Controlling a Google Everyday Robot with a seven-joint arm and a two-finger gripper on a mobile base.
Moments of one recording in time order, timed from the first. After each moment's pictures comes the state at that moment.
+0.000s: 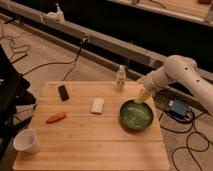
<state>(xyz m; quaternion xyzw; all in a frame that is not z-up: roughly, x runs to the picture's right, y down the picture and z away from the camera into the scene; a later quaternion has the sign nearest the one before) 0.190 0.019 0.750 -0.22 -0.19 0.19 0.94</state>
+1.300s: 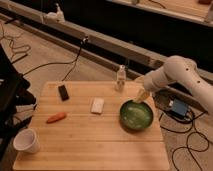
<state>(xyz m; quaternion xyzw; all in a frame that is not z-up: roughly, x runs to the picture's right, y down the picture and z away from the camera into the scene) 0.178 0.023 0.751 -0.21 -0.22 0.16 0.94</state>
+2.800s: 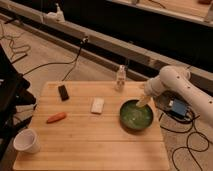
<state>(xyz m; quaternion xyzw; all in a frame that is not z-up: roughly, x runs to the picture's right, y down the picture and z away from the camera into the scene) 0.222 0.048 0.825 -0.22 -0.14 0.19 0.95</state>
